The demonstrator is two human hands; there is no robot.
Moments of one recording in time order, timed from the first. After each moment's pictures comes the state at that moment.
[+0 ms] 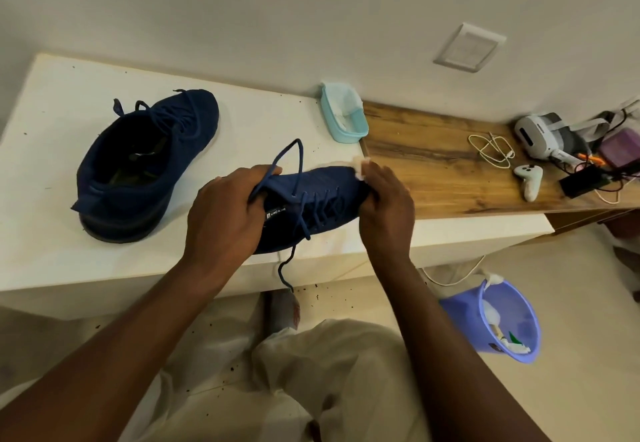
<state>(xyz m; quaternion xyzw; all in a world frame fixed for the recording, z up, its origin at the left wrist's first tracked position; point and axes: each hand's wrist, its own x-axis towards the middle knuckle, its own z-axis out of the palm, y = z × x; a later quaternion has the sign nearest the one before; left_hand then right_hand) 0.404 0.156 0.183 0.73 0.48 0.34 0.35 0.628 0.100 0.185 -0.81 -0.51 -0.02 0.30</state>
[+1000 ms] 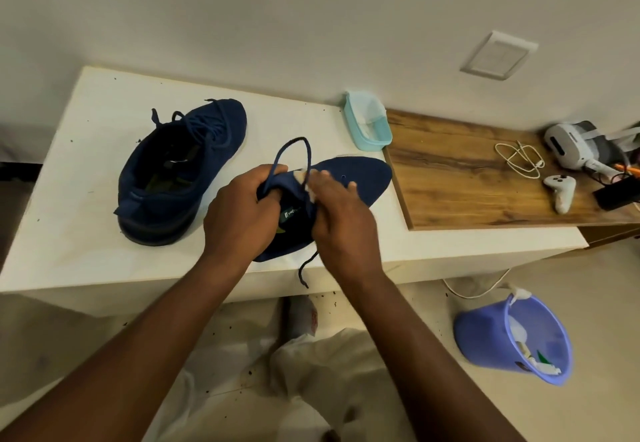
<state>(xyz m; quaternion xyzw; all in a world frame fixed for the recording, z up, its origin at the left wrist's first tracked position) 0.396 0.173 0.184 0.62 0.55 0.32 0.45 0.537 0.117 0.194 -0.73 -0.62 0.09 0.26</state>
